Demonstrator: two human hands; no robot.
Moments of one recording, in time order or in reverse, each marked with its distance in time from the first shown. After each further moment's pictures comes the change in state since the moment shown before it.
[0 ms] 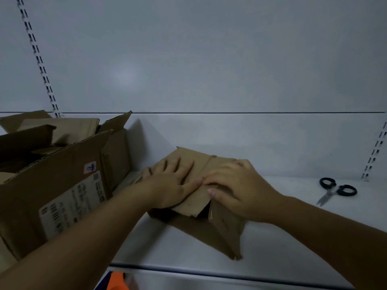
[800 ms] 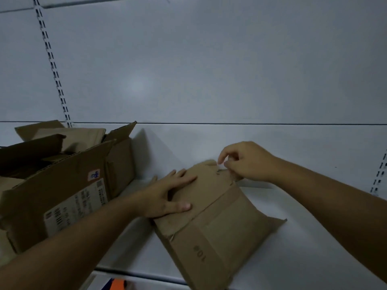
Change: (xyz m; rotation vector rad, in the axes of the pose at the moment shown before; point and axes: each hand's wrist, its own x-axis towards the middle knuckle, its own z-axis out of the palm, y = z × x) left_hand -0.014 -0.020 -0.002 -0.401 -0.023 0.230; right_hand 0.043 0.035 -0.048 0.231 -0.076 0.313
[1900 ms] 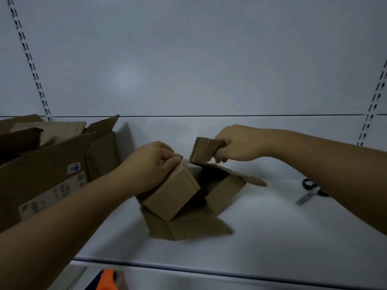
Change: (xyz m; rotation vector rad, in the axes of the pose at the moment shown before) left_hand -0.017 0.088 -0.027 0.109 0.422 -0.080; right_hand -0.011 -0.018 -0.044 -0.210 -0.294 -0.002
